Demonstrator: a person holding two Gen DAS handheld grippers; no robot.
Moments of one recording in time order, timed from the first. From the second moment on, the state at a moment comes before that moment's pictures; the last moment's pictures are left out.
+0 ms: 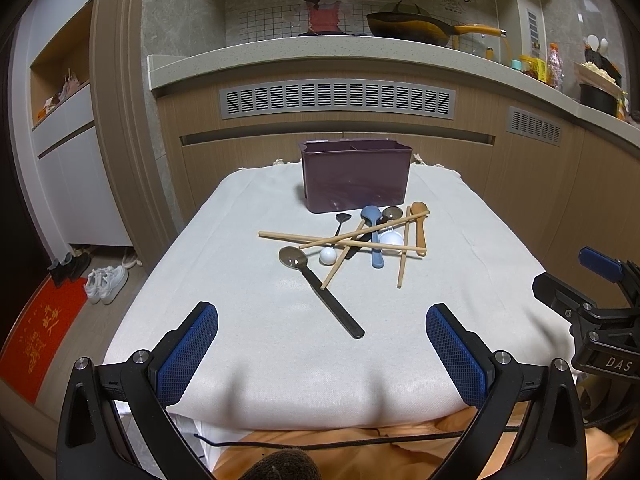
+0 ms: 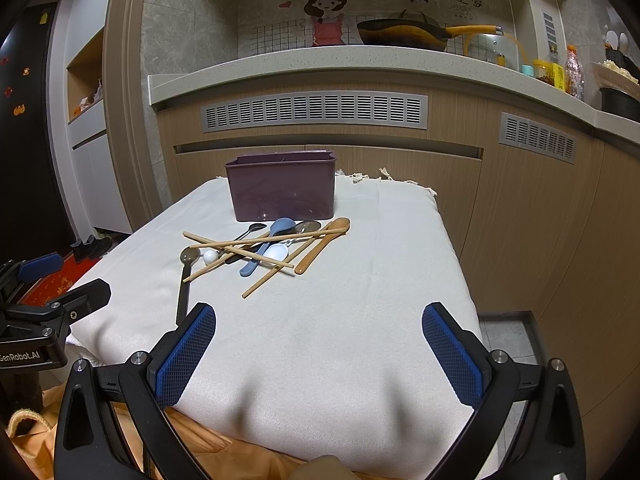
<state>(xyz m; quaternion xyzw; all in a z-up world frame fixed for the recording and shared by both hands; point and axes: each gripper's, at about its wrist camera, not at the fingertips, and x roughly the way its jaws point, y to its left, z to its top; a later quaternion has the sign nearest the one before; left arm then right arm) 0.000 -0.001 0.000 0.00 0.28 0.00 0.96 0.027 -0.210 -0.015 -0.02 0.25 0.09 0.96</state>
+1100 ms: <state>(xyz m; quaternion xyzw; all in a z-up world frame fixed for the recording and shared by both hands) 0.060 0.017 -0.004 0.01 0.30 -0.02 0.95 0.062 -0.203 0.003 -0.06 0.21 0.08 0.97</state>
